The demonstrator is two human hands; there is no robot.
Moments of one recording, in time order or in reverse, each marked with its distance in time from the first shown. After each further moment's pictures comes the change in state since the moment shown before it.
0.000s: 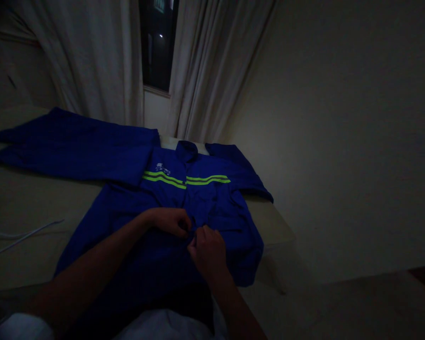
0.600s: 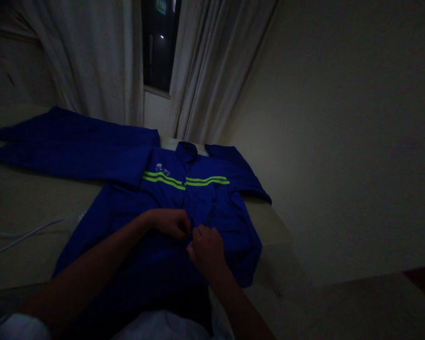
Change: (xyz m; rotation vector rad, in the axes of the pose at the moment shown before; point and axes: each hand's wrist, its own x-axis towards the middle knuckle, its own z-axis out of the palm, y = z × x) left_hand 0.002 -0.003 0.001 0.010 -0.010 0.072; right_hand 0.009 -0.001 -0.010 -0.082 -0.111 -0.062
